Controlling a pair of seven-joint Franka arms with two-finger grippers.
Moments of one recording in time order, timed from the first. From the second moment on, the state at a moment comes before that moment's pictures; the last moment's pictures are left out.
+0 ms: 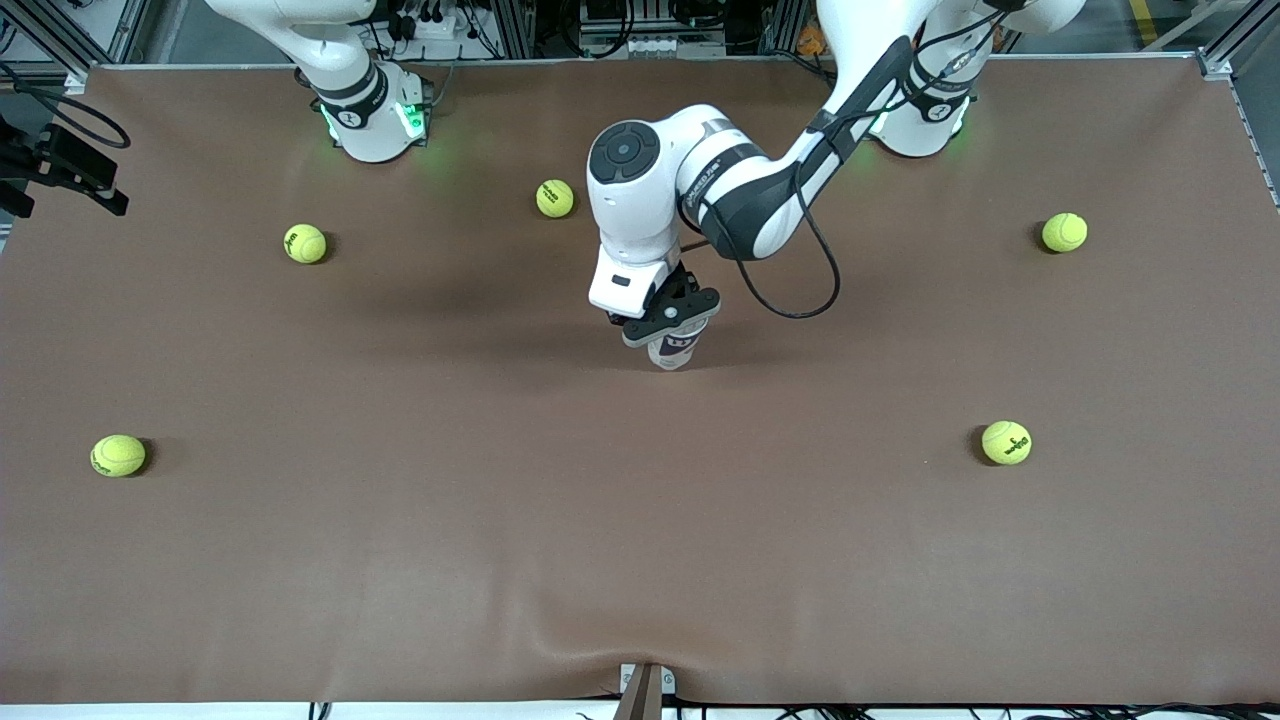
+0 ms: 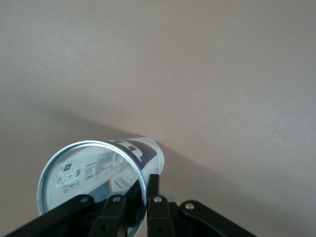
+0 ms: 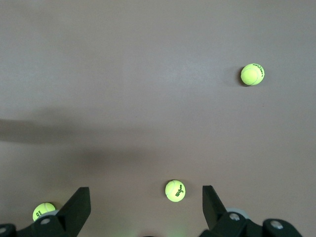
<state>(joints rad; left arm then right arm) -0.63 0.59 -0.29 -1.45 0.30 2.00 -1.39 -0.03 -0.13 -0.02 -1.60 0.00 1.47 -0.07</state>
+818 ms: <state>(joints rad) -0.64 0.59 -0.29 -1.44 0.30 2.00 -1.39 -0.03 -0.13 -0.02 -1.60 0.00 1.47 -0.07</state>
